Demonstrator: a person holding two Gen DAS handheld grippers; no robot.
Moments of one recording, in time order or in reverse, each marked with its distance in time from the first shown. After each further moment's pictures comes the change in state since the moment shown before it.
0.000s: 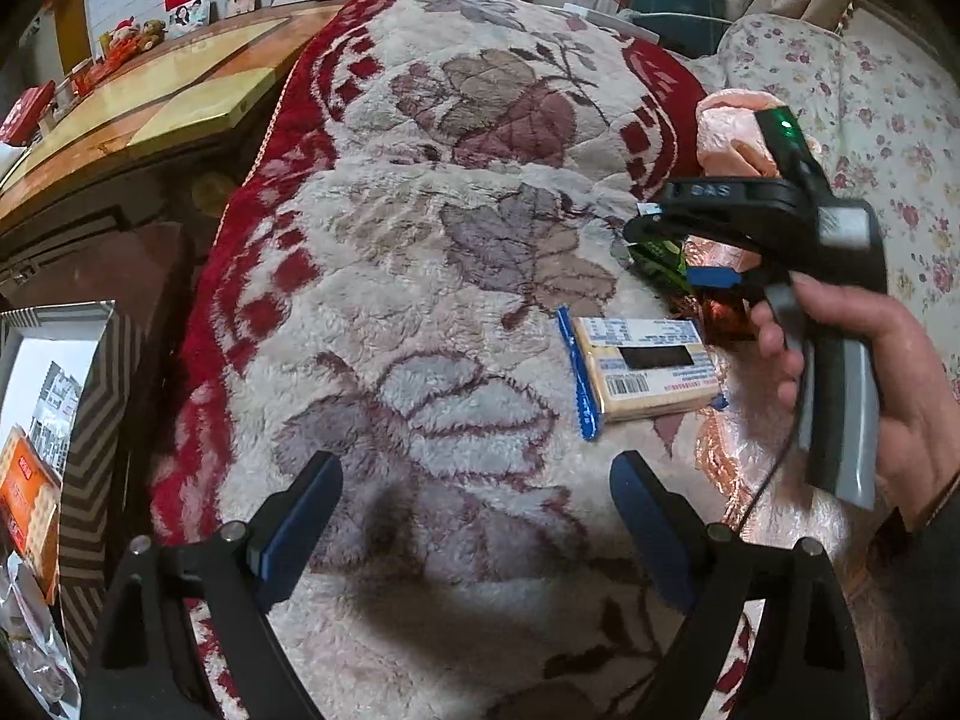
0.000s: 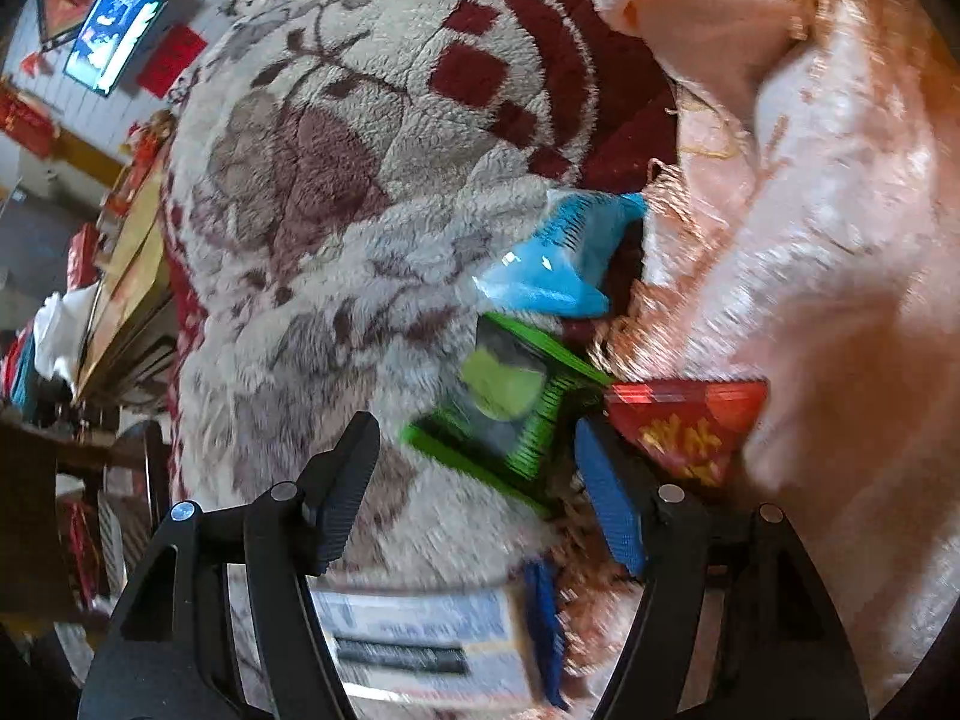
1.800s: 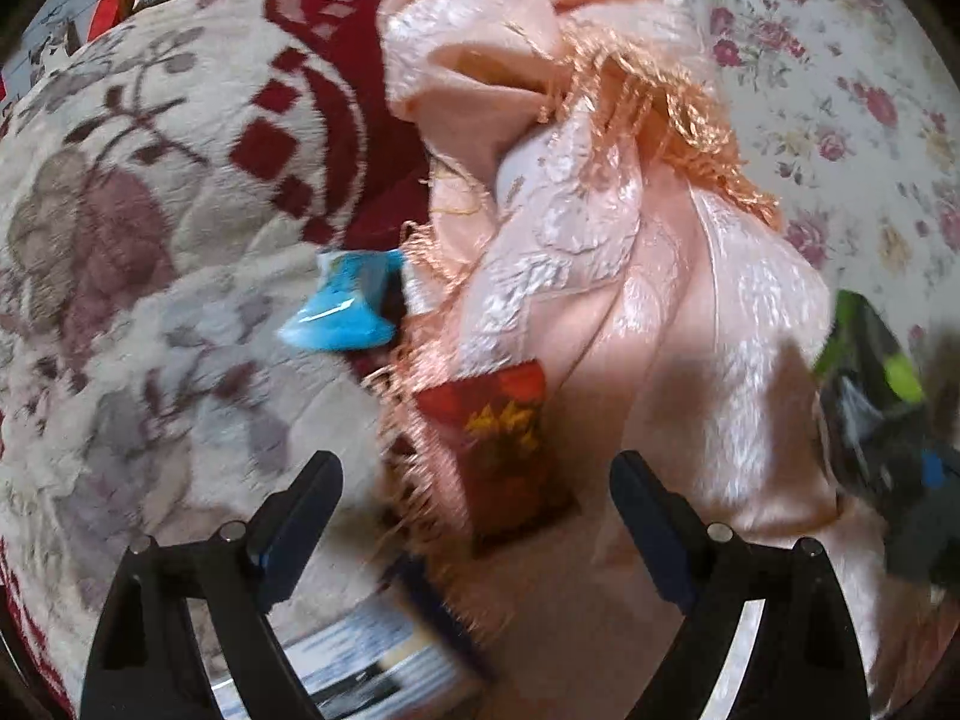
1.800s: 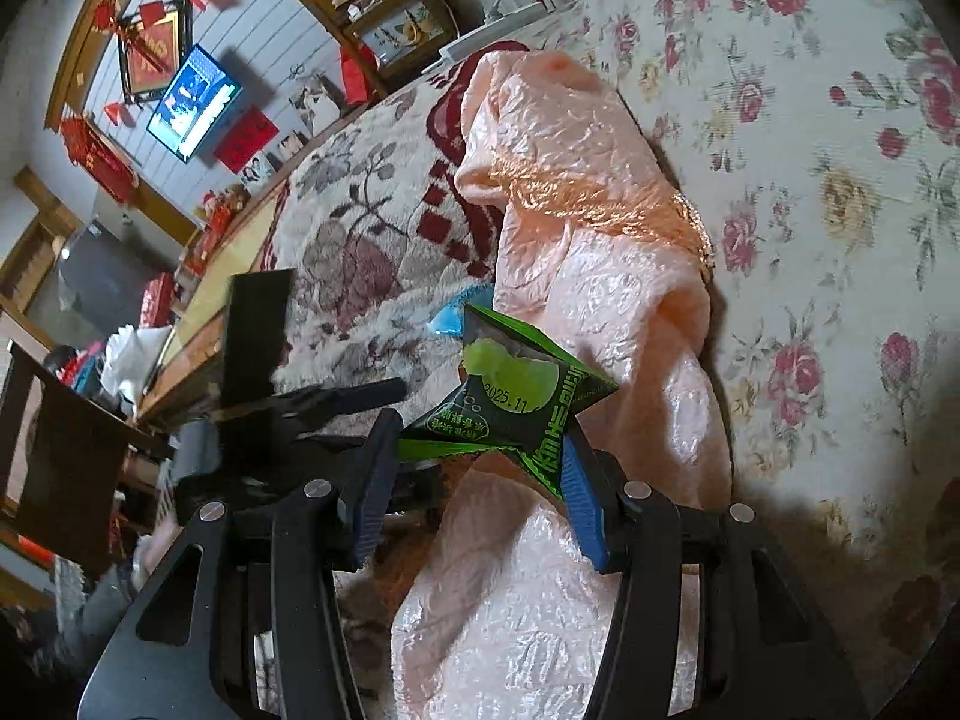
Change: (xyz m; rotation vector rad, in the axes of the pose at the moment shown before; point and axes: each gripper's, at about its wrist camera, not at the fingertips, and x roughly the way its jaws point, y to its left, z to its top) left arm 0.127 -0.198 0.111 0.397 0.157 -0.224; right arm -0.168 -0.101 -0.067 -0.042 -0.255 0.170
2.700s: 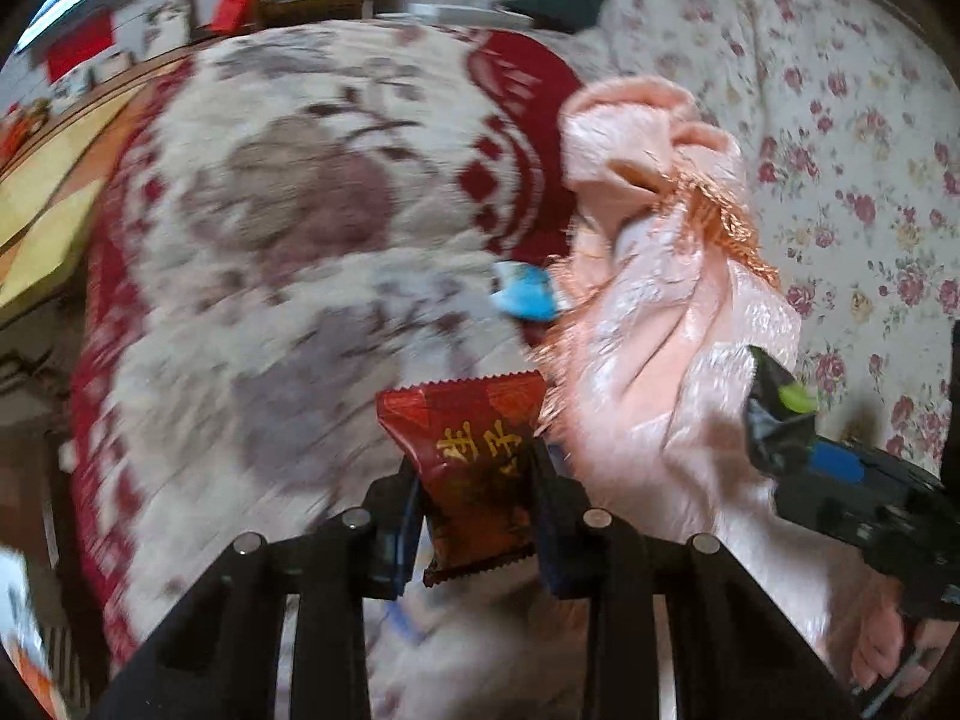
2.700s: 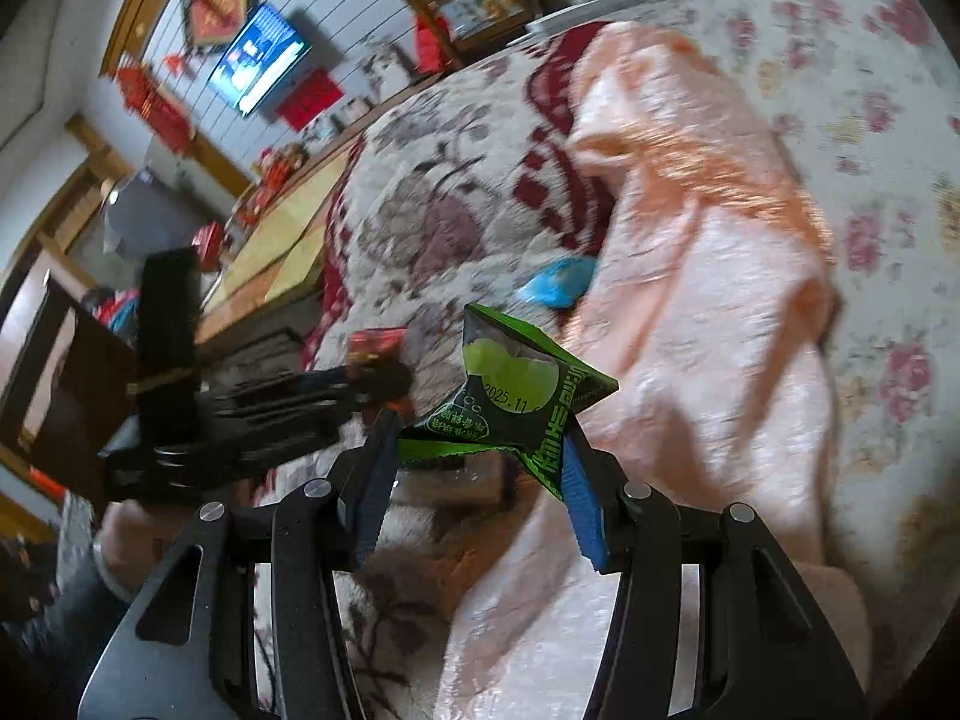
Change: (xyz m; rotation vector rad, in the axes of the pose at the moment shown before) left arm -0.115 0.065 -0.074 -0.197 -0.145 0.112; right arm 0.016 0.049 -0.021 -0.153 0.062 0.103
